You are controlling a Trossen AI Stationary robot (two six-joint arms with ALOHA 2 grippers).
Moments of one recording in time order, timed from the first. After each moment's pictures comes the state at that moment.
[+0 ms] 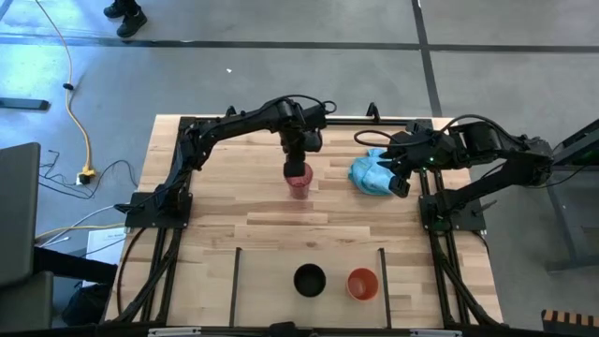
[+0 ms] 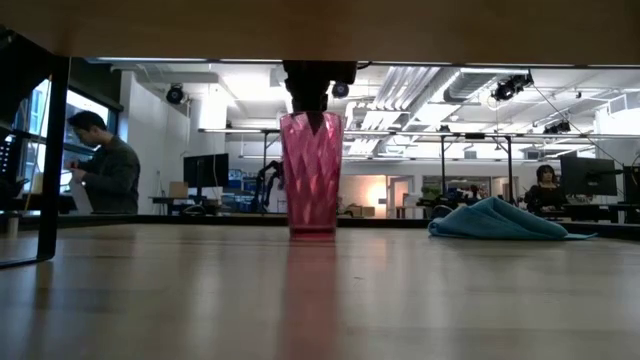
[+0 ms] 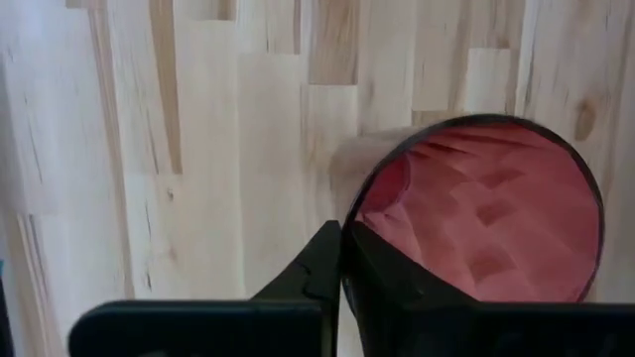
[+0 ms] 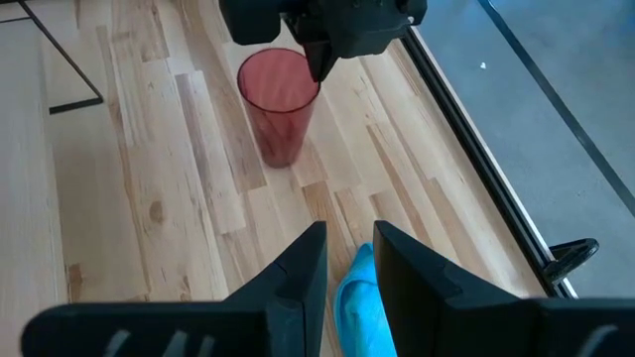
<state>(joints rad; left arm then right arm) 0.45 2.17 2.16 -1.41 0.14 0.33 0.09 1.16 1.59 -1.29 0.35 0.26</state>
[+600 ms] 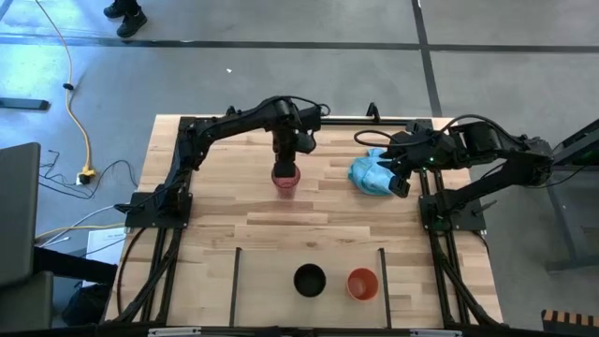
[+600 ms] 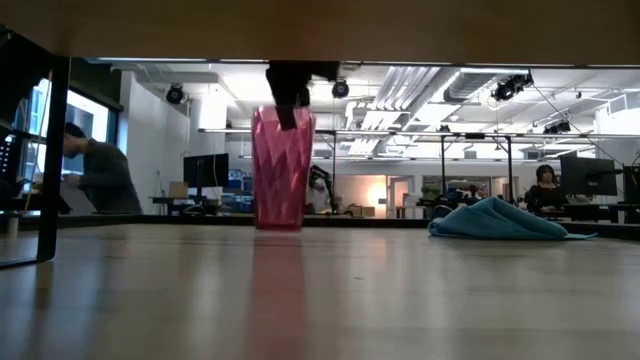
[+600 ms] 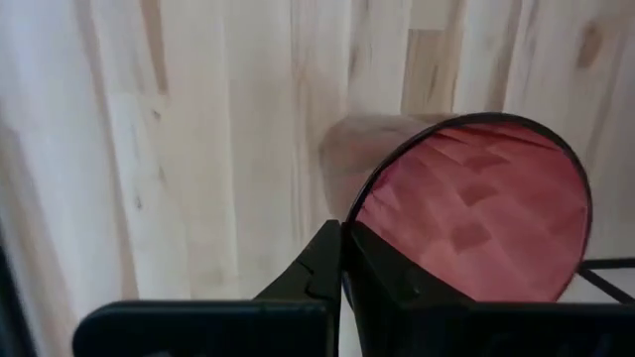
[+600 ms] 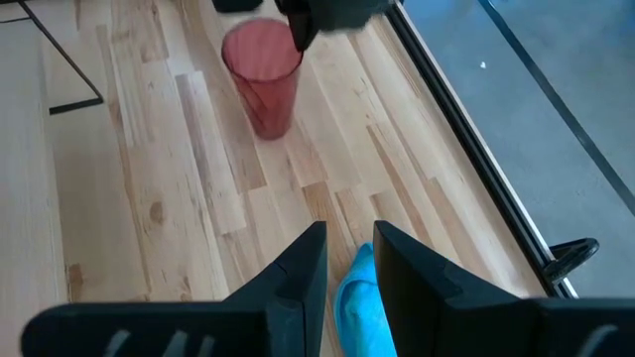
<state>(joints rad) 0.45 2.13 2.17 -1.57 0.11 0.32 0.09 1.16 1.59 -1.29 0.36 0.27</state>
